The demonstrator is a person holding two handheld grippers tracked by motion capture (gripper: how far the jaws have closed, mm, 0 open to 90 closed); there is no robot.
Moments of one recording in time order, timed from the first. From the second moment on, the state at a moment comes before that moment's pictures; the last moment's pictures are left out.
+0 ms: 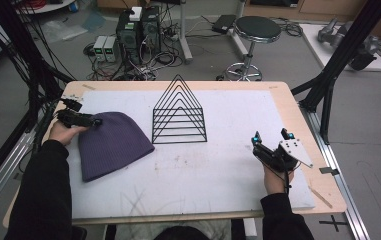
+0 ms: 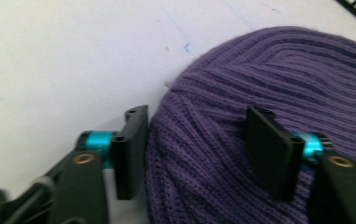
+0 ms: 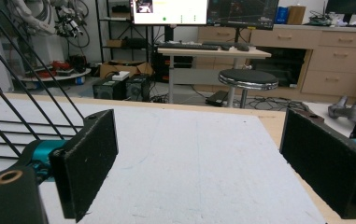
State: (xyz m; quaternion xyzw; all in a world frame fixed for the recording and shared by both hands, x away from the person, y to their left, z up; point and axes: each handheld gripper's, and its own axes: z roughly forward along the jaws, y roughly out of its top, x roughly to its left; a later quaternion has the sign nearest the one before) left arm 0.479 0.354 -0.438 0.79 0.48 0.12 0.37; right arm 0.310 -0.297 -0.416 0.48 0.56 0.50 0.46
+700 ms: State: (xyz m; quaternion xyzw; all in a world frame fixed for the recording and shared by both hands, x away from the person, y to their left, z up) left arm 0.471 0.337 -0.426 0.82 0.44 0.16 0.33; right arm 0.309 -0.297 -0.416 0.48 0.55 0.50 0.46
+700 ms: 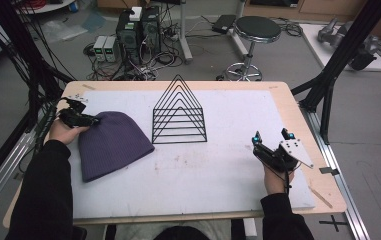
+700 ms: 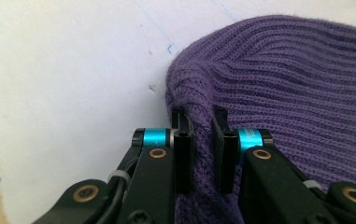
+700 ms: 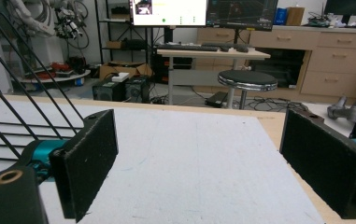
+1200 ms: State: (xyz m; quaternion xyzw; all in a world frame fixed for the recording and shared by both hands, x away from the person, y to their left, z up) left arm 0.454 0.335 -0.396 0.81 0.41 0.20 0.37; right arm 0.310 -0.297 -0.416 0.48 0.55 0.50 0.46
